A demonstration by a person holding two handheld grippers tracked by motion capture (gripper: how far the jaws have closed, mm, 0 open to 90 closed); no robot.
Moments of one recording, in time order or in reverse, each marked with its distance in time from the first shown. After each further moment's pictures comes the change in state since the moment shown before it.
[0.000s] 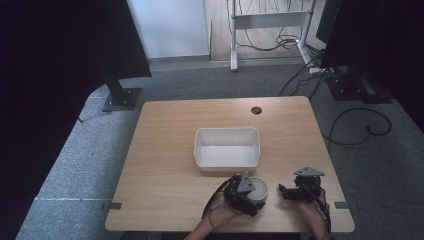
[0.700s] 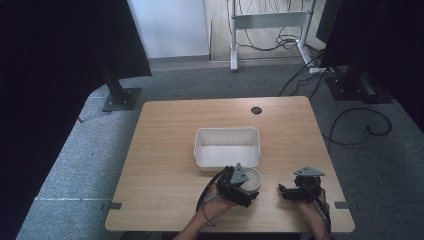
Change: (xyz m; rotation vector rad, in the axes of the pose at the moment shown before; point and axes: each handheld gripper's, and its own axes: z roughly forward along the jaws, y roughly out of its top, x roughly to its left) left arm 0.021 0.014 -0.027 -0.016 0.080 0.000; right arm 0.000 0.000 0.000 0.000 0.000 0.000
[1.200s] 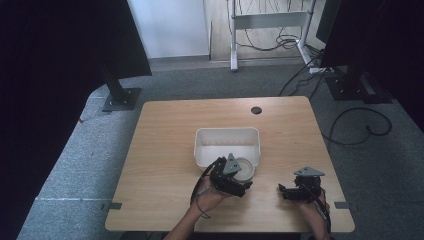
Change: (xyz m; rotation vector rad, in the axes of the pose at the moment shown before) left arm 0.025 0.010 -0.018 -0.016 0.055 -0.028; right arm 0.000 0.000 0.000 0.000 0.000 0.000
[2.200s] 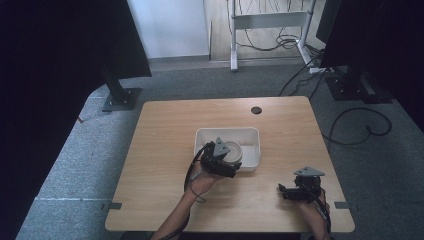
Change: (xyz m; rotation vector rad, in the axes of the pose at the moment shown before) left arm 0.051 0.006 -0.001 -0.012 0.126 -0.057; right arm 0.000 0.000 0.000 0.000 0.000 0.000
